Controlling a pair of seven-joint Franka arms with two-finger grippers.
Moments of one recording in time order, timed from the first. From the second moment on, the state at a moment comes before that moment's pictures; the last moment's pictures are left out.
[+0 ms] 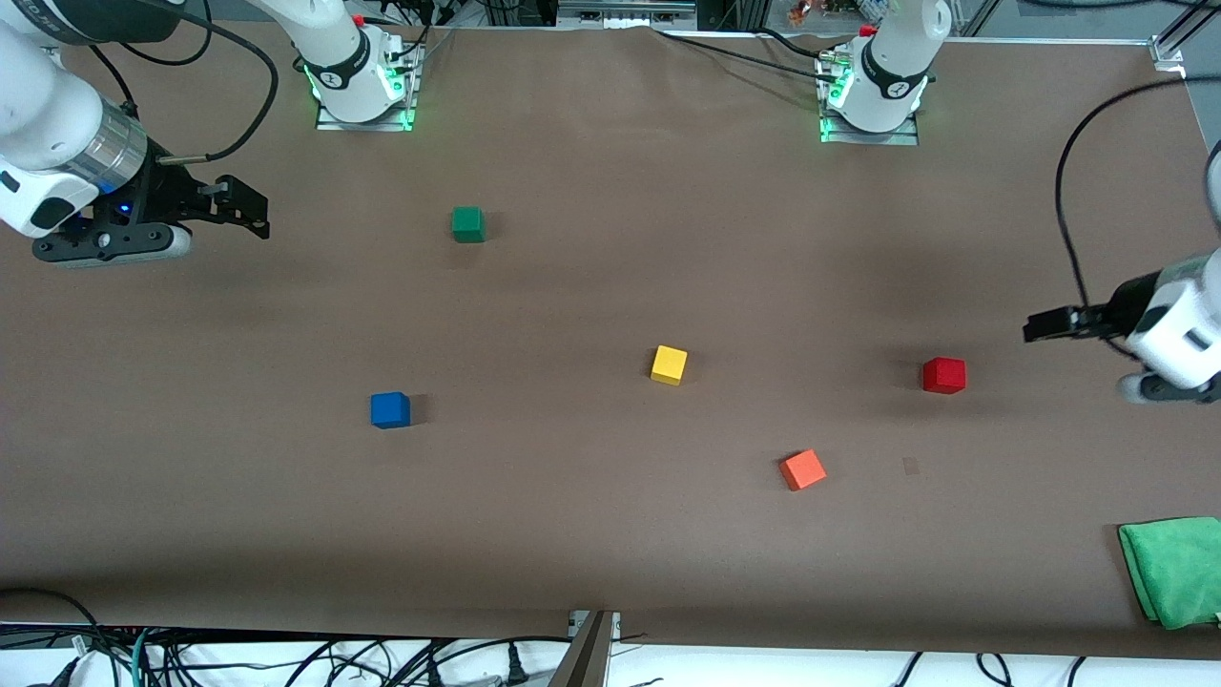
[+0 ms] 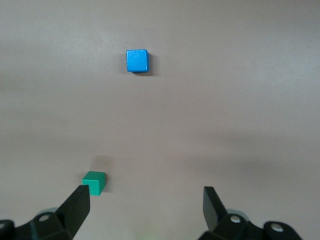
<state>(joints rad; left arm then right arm) 0.12 0.40 -0.07 -1.41 0.01 1.60 0.03 0.28 -0.02 -0.14 -1.74 0.02 1.66 0.03</state>
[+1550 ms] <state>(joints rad) 0.16 0.50 -0.07 -1.98 0.01 2.37 0.20 0.28 0.06 -0.14 -1.74 0.03 1.69 0.02</state>
